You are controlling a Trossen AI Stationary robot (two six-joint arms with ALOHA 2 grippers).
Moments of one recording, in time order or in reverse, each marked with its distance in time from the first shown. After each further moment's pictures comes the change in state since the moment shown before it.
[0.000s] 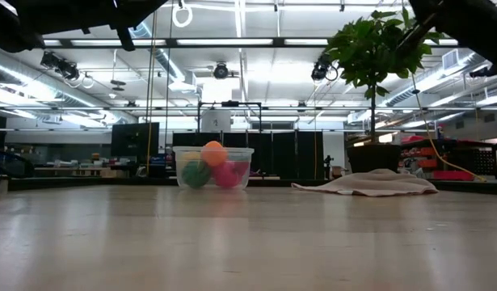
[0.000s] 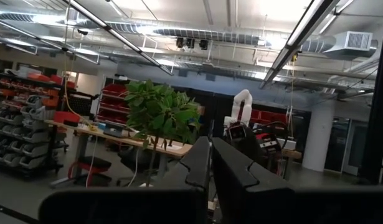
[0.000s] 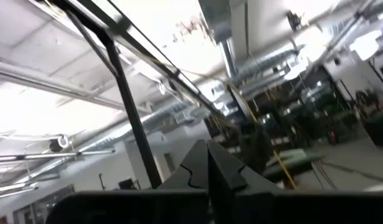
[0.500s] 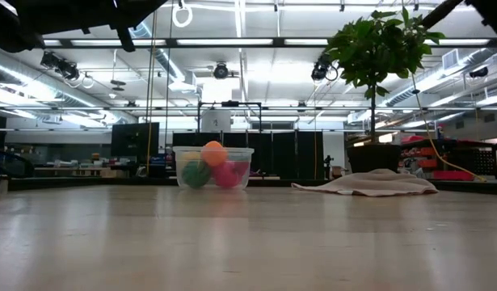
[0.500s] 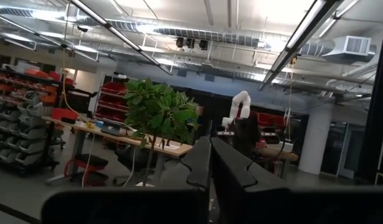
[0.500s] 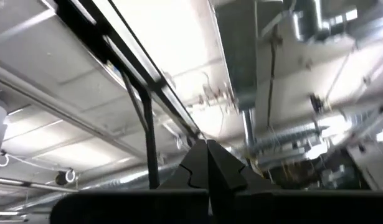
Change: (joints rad) left arm 0.000 0.000 0.000 0.000 0.000 -0.027; right arm -0.002 -0.288 0.000 0.014 0.004 -0.097
